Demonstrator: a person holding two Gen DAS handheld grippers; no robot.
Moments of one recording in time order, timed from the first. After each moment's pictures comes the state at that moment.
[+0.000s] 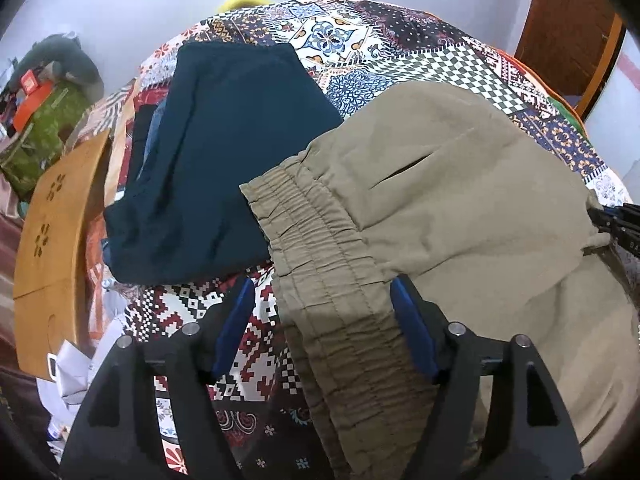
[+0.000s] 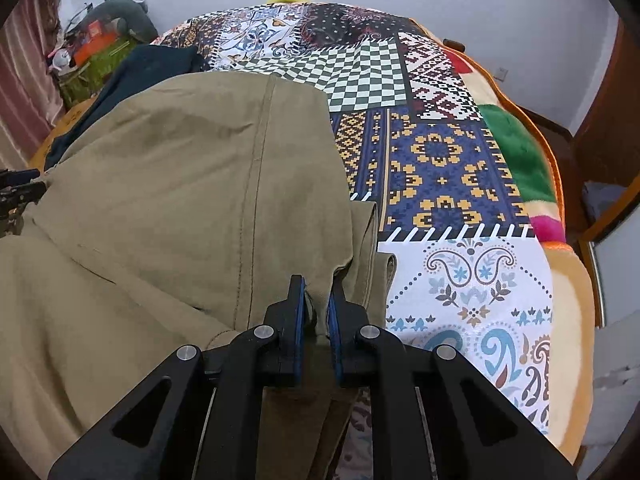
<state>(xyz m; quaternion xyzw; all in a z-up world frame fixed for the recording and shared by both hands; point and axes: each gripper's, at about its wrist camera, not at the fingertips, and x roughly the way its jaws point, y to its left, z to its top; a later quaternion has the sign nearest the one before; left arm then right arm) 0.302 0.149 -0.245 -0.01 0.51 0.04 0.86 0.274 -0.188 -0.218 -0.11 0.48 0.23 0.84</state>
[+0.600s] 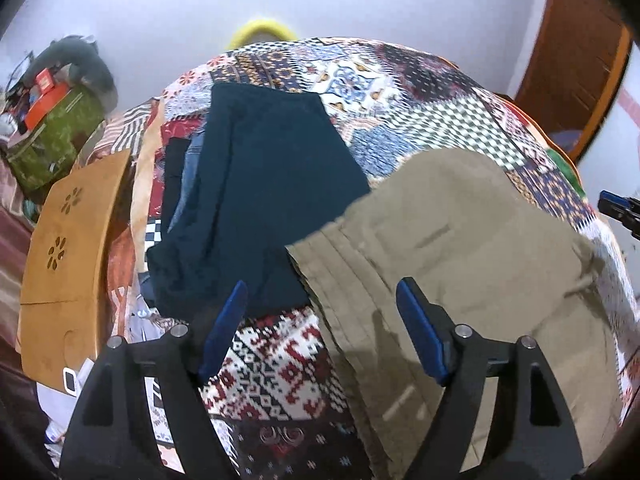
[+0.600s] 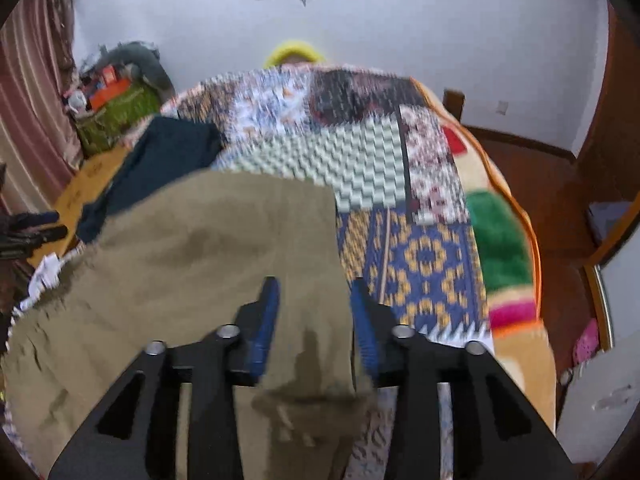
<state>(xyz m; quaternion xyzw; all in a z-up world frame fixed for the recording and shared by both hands) 0.306 0.184 -0.194 -0.03 0.47 0.05 0.88 0.295 -0.180 -0.140 -0.06 0.42 0.26 0.87</state>
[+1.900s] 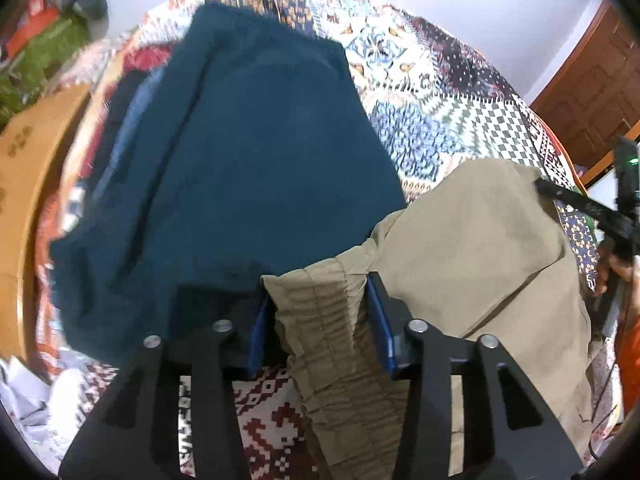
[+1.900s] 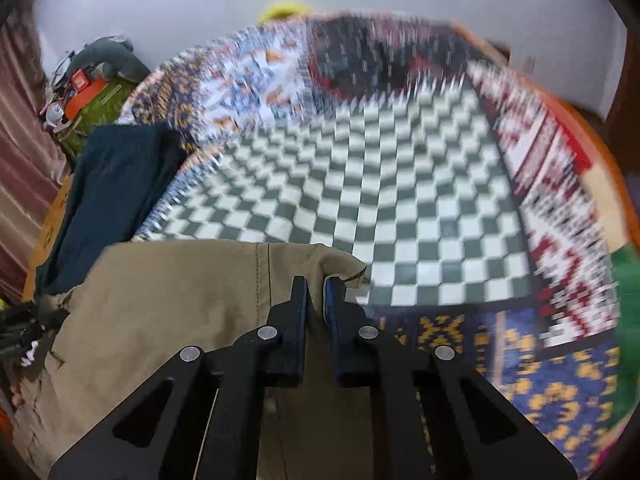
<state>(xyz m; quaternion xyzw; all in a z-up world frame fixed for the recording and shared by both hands) 0.376 0.212 -0.260 -0.13 0.51 0.04 0.85 0.431 -0.093 -0.218 -0.03 0.48 0.26 0.83</state>
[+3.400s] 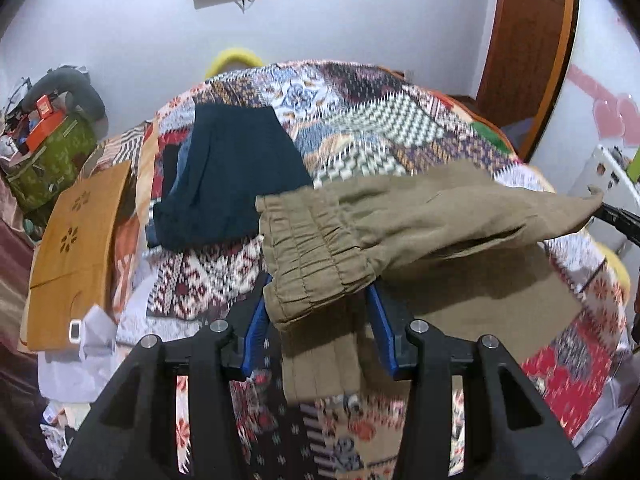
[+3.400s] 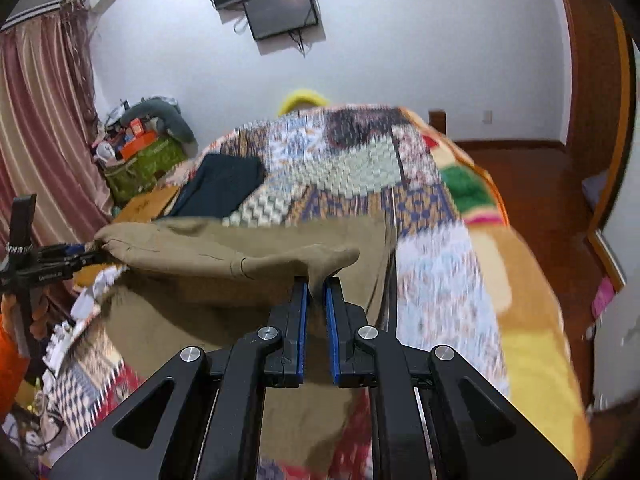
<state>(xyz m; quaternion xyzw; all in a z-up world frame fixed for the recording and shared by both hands) 0.148 0.106 -0.159 0.00 0.43 0.01 0.90 0.138 -0.227 -0.120 0.02 0.37 0.26 0.89</state>
